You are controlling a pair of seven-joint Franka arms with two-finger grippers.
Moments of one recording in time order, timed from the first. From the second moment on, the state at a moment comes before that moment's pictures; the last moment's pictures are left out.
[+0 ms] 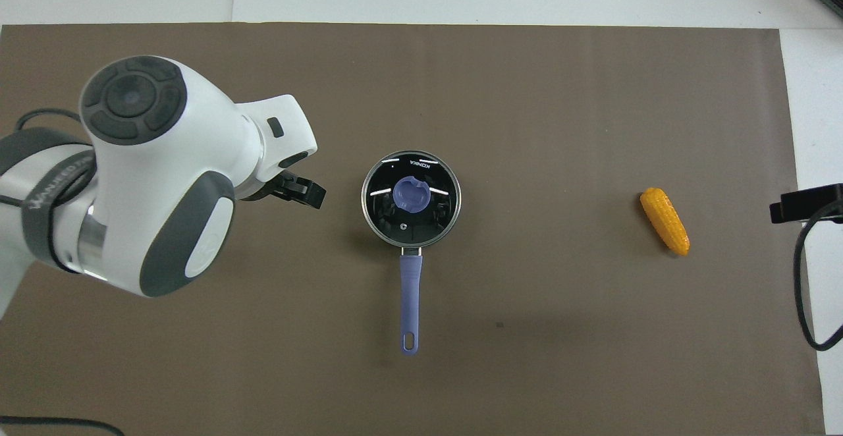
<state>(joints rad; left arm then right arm) -0.51 0.16 0.03 -1.71 0.00 1.90 -0.11 0.05 -0.11 -0.09 -1.57 -0.01 1.46 -0.03</state>
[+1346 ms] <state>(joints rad) -0.71 0.44 0.03 -1.51 0.00 1.97 -0.53 0.05 -0.11 -0.09 -1.57 -0.01 1.46 -0.03</state>
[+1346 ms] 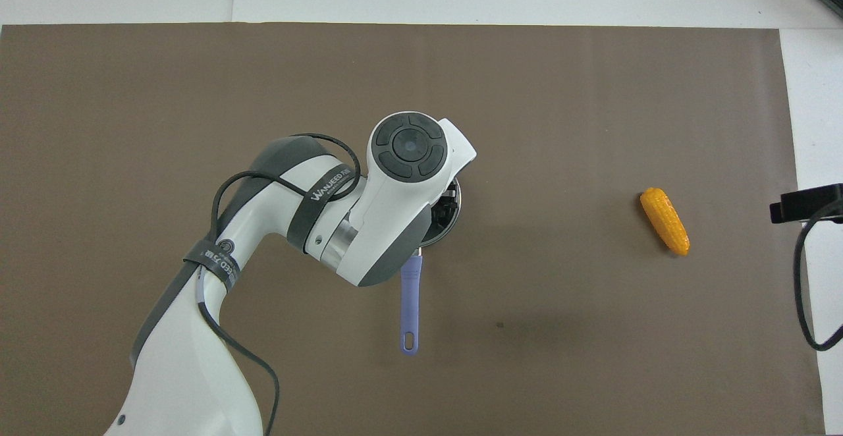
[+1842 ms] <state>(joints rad) -0.71 0.44 0.03 -1.49 0.00 1.97 -0.53 0.05 -0.11 -0.09 -1.57 -0.01 1.46 -0.03</state>
